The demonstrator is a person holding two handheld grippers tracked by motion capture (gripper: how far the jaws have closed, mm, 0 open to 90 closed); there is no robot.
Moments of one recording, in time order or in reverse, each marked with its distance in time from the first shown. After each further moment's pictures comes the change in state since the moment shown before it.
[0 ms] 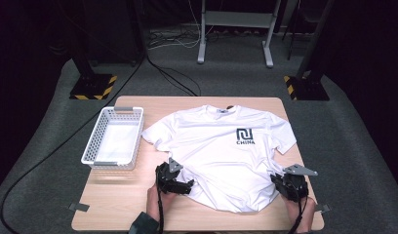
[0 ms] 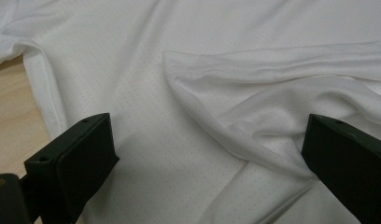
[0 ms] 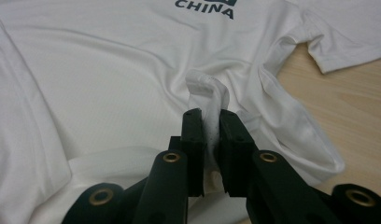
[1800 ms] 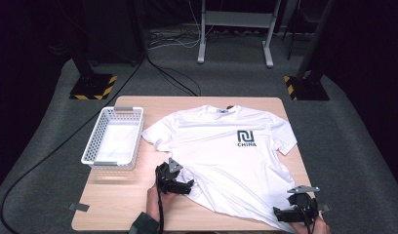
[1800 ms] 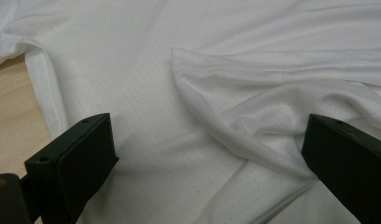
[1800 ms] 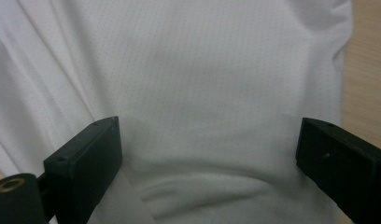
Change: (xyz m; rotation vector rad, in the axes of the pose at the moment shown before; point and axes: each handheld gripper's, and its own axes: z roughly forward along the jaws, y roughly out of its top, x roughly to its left) left arm 0.000 -0.001 -0.002 0.004 -0.001 -0.003; right arm -0.004 -0.051 -0.020 0.301 -0.030 0.004
